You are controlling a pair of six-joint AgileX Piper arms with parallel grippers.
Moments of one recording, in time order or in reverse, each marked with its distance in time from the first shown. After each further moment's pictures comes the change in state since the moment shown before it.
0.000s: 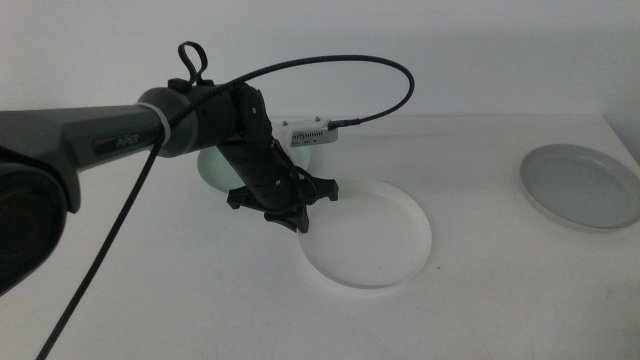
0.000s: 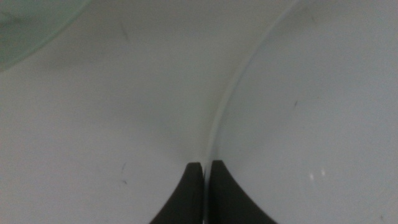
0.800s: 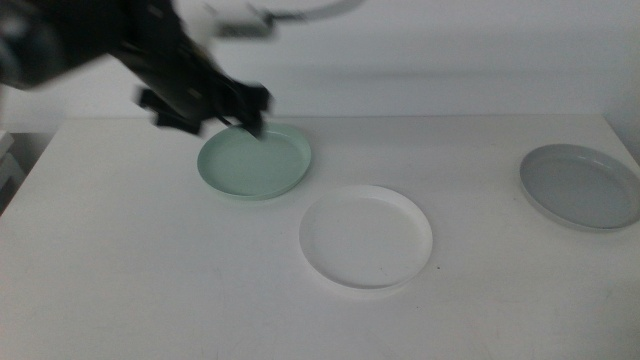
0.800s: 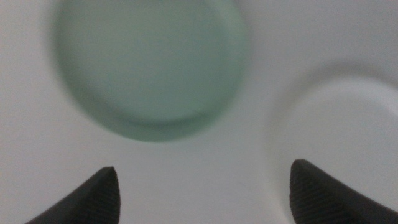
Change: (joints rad) left arm 0.098 -0.323 -0.001 0.277 0.047 -0.042; right arm 0.000 0.000 0.000 0.000 0.000 0.000
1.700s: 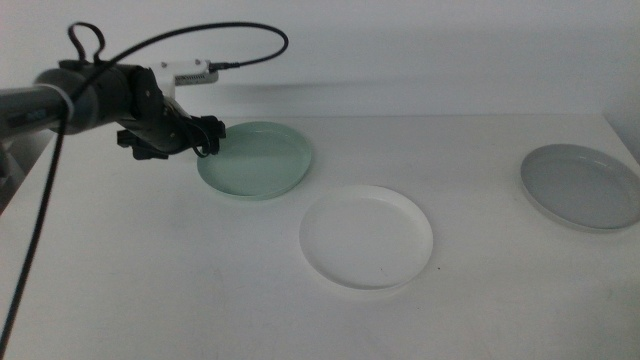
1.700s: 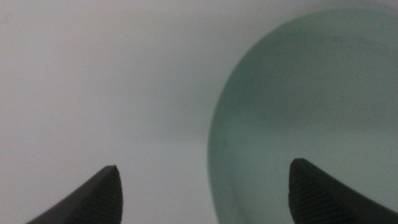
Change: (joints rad) left arm 0.201 0.345 -0.031 0.053 -0.387 -0.059; right arm 0.000 0.000 0.000 0.000 0.000 0.000
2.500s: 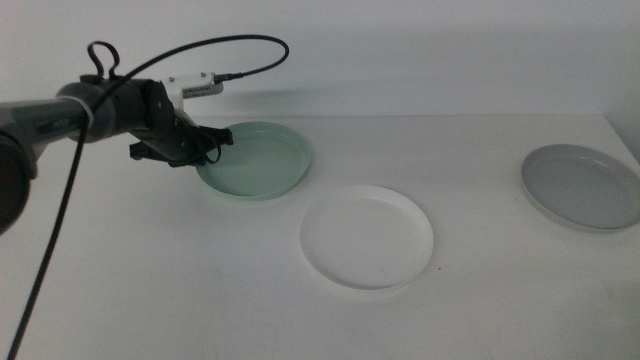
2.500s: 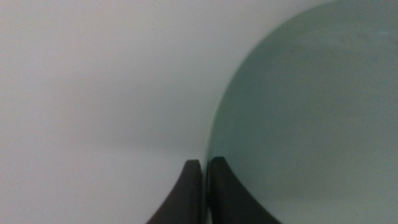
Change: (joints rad) left arm -0.001 0.093 -0.058 -0.049 -0.013 -0.016; right arm 0.000 0.000 0.000 0.000 0.000 0.000
